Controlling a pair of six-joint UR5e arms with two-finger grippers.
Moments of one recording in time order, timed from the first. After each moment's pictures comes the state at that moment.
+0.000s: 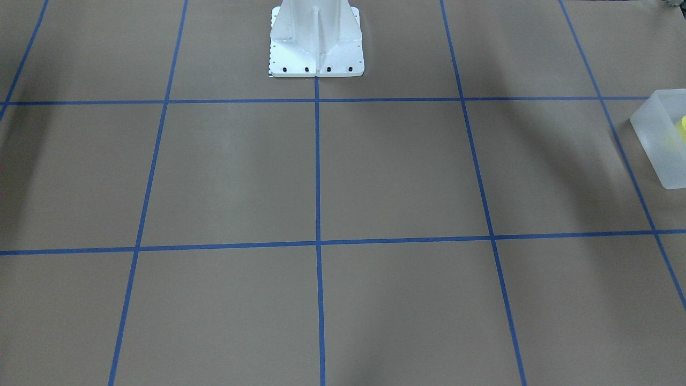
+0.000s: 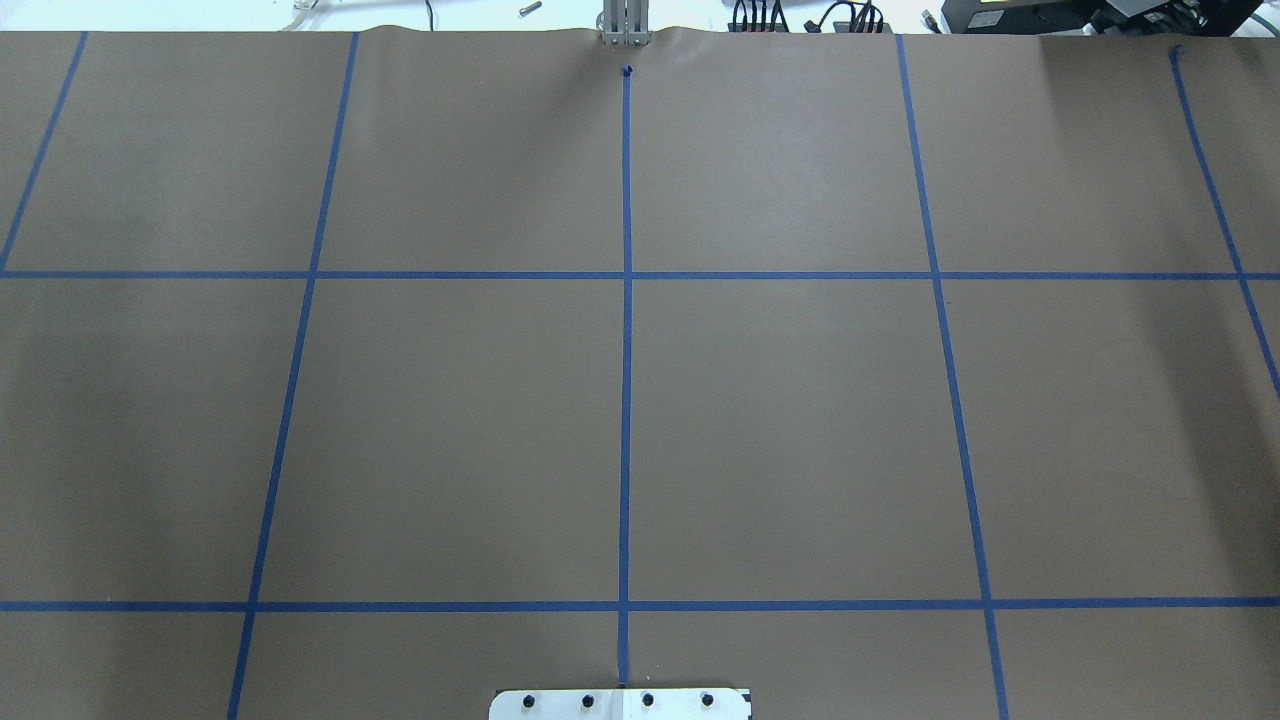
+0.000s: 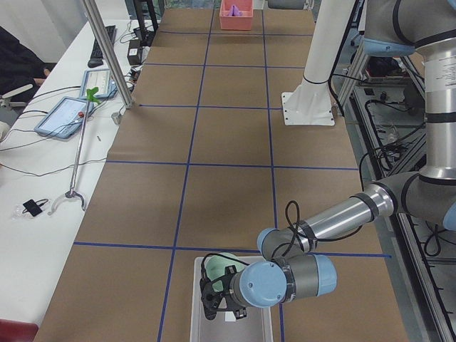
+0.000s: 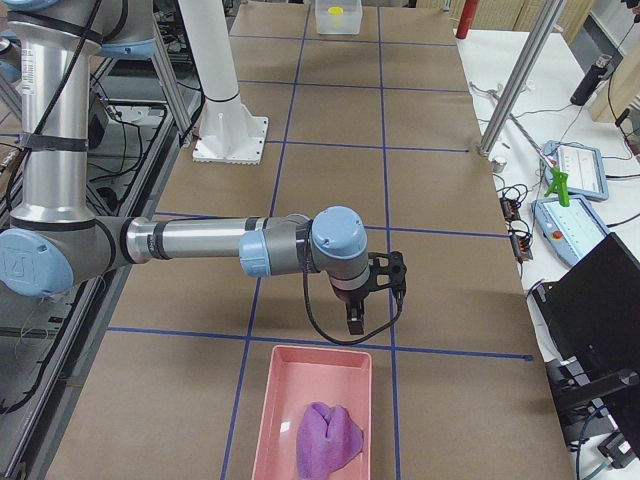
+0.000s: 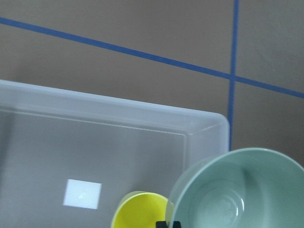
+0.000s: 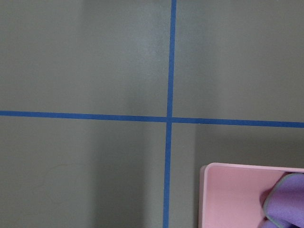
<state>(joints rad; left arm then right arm) -1.93 -1.39 -1.41 -1.83 -2.46 -0.04 1.65 -1.68 1.79 -1.48 2.40 0.07</state>
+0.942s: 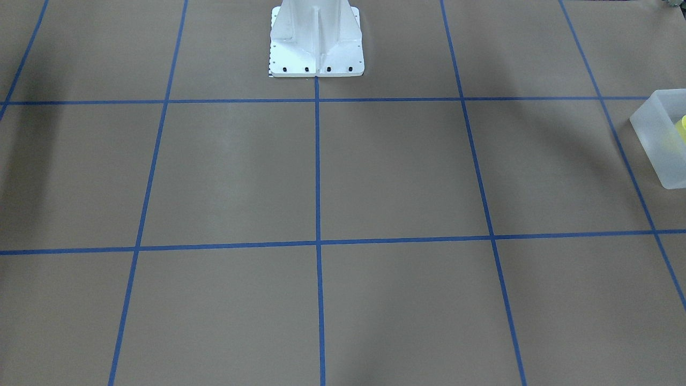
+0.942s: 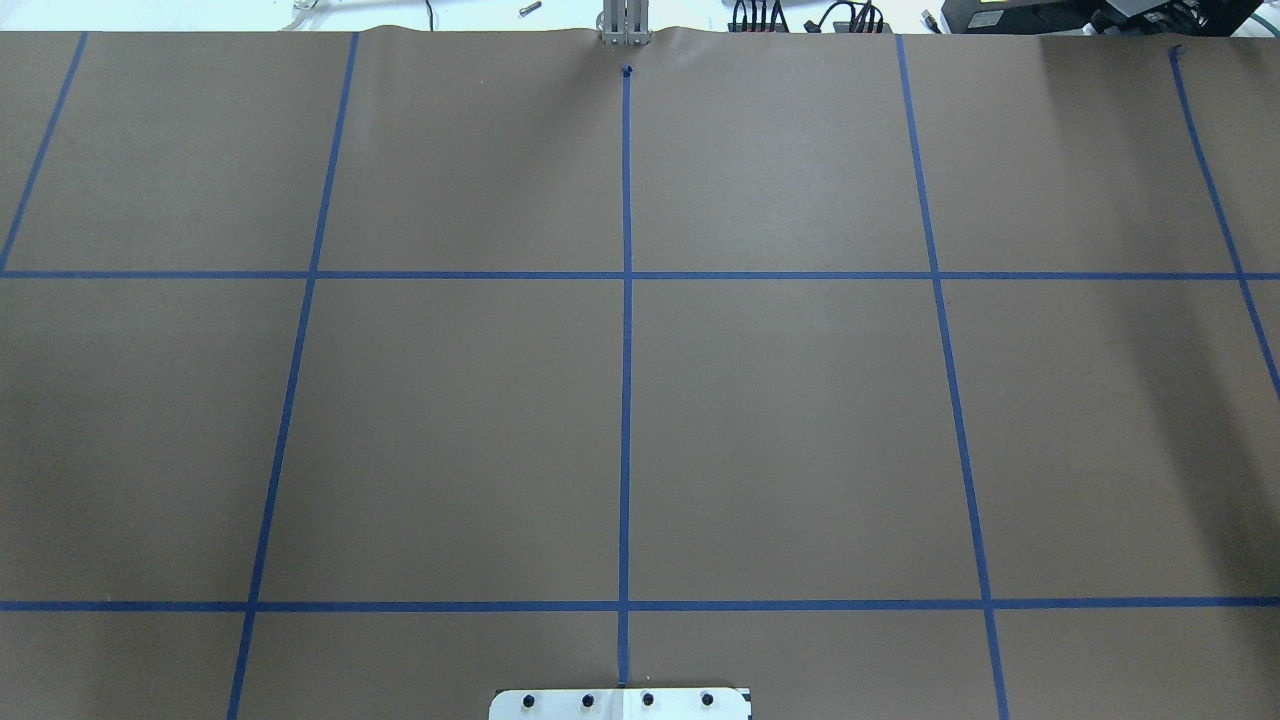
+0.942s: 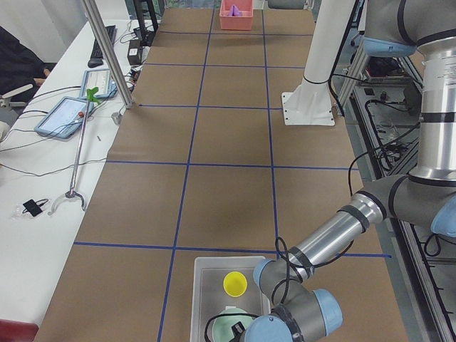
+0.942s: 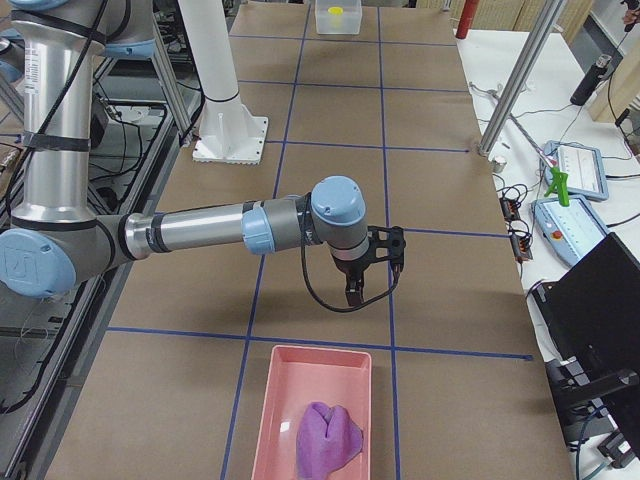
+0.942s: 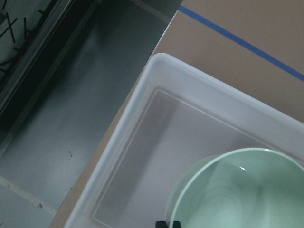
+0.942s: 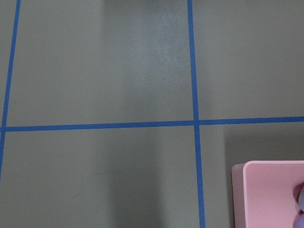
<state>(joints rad) -1.99 -1.48 -1.10 -1.90 -2.27 -0.13 1.60 -1.70 1.89 -1.48 2.40 0.22</state>
